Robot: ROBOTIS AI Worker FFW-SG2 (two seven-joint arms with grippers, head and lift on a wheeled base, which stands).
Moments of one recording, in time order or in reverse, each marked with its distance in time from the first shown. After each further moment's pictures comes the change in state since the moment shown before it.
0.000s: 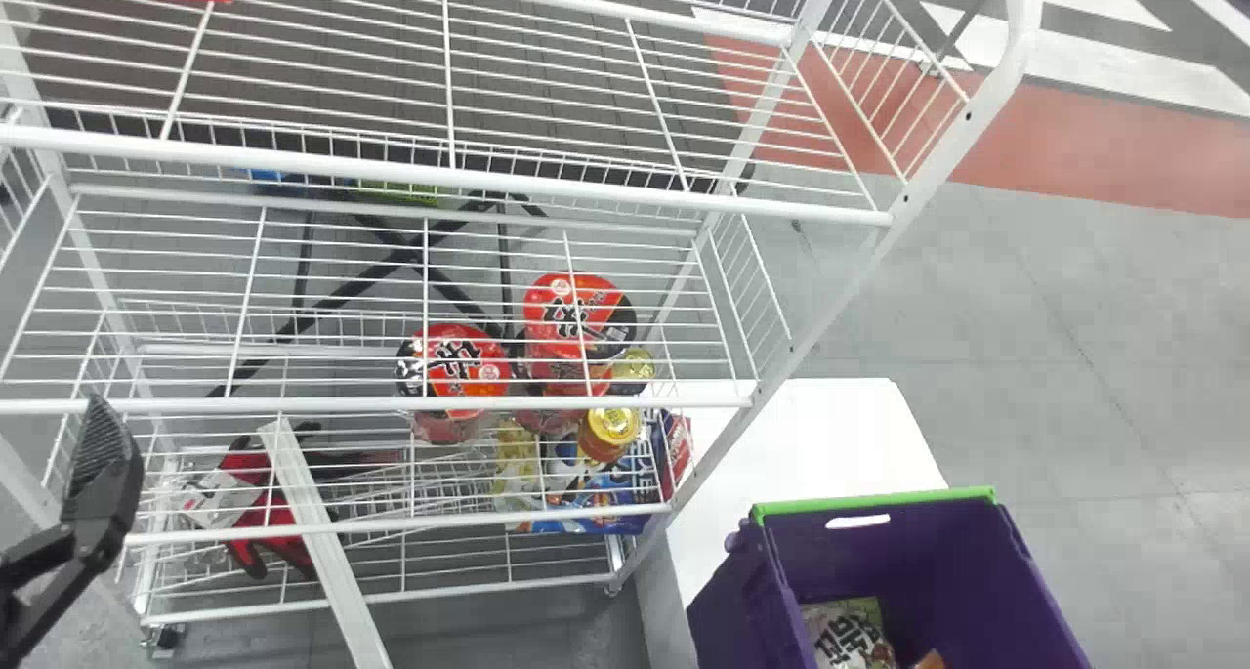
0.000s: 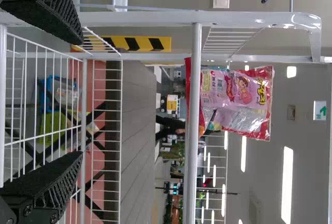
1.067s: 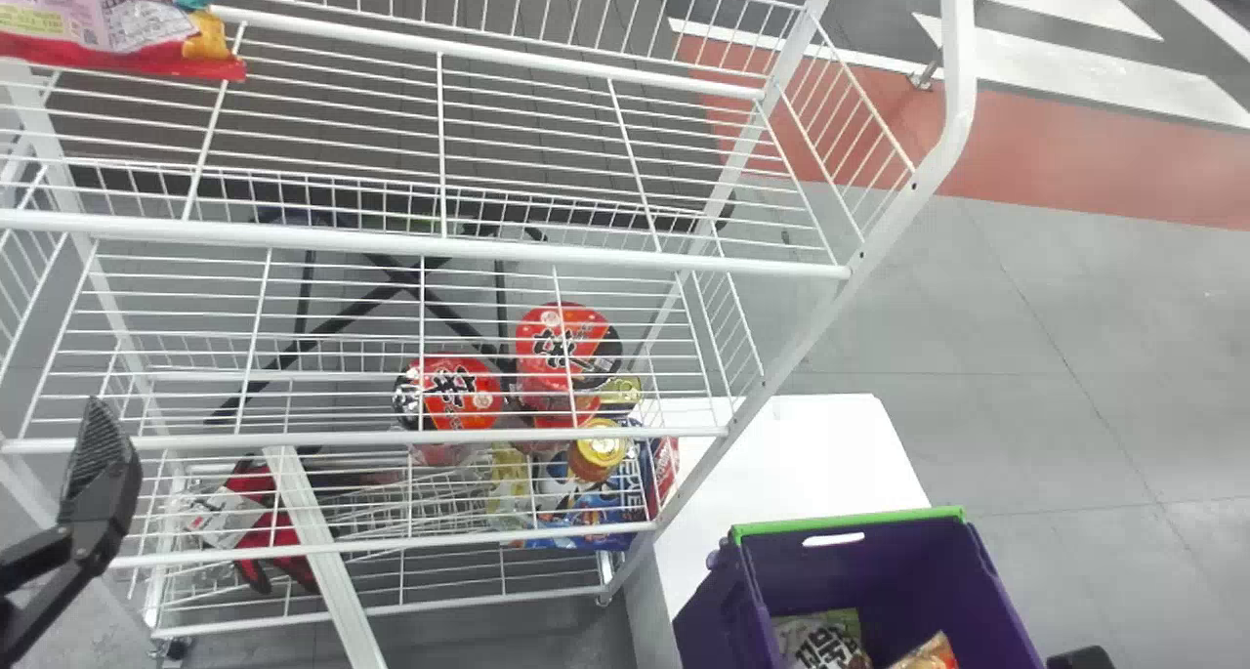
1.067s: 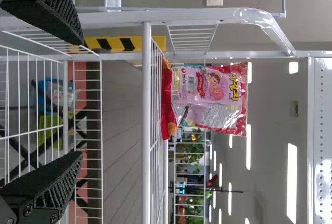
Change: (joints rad) left arm 0.023 0.001 0.008 -0.060 -0.020 0.068 -0.001; right arm -0.013 0.004 -0.024 -0.071 -0.006 0.096 0.067
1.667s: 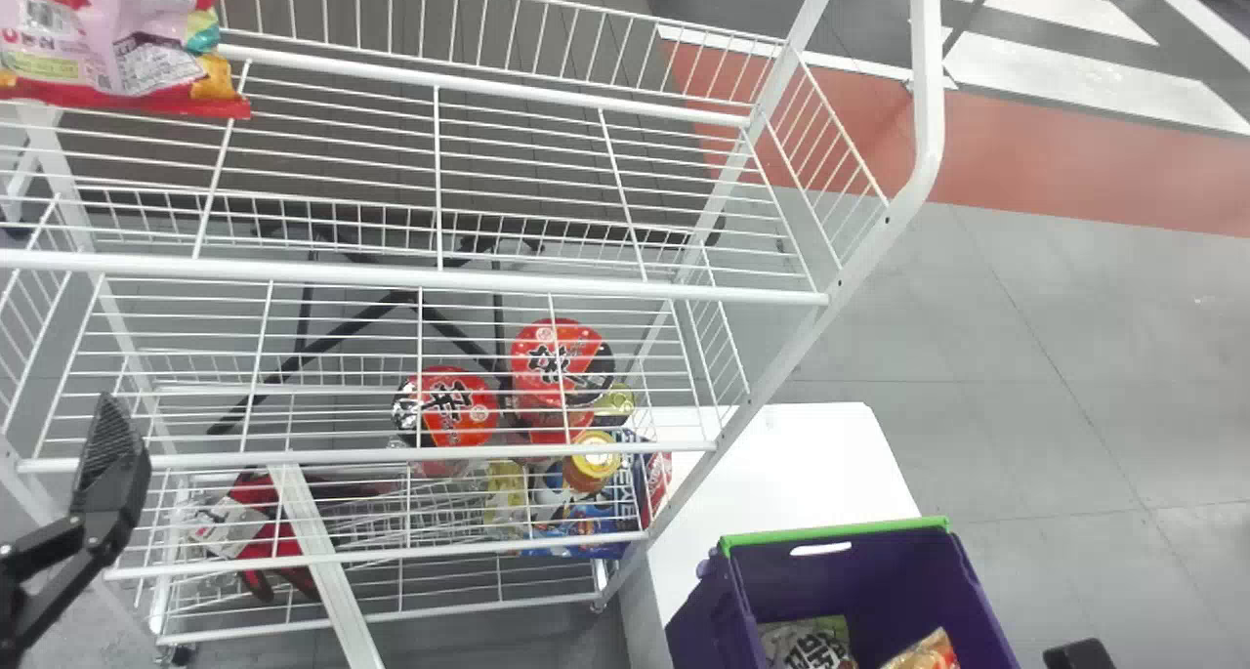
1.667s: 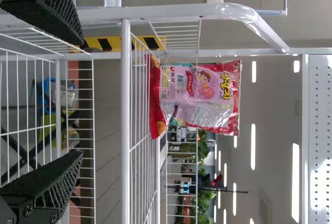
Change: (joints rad) left arm -0.023 -0.002 -0.005 0.005 0.002 0.036 -0.004; right arm -0.020 -0.002 0.003 0.007 0.010 0.012 -0.002
